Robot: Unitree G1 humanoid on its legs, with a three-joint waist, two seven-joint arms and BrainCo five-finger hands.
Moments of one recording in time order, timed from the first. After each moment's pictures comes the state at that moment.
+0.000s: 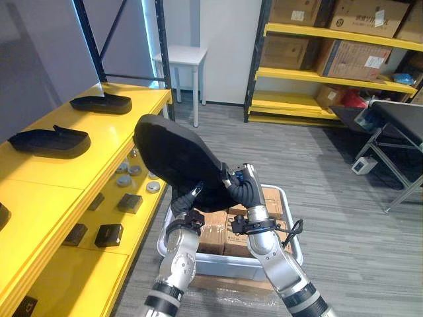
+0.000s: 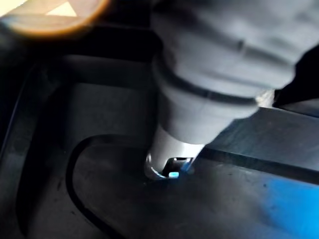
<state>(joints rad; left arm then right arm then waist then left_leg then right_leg) -0.22 -0.03 -0.14 0.15 -0.76 -0.27 0.34 -0.30 -0.04 0.45 -0.06 -0.41 -0.05 -0.40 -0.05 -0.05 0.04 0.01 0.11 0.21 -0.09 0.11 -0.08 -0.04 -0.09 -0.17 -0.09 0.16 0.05</state>
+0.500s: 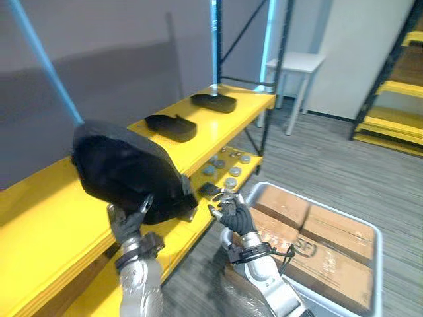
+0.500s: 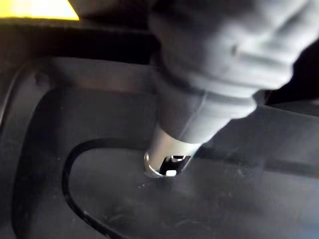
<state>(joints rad) 0.15 0.01 0.10 -0.27 -0.04 -0.21 0.41 -0.08 -0.01 0.36 -0.07 -0.25 -0.13 -0.33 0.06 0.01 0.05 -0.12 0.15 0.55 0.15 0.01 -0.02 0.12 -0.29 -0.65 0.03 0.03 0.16</state>
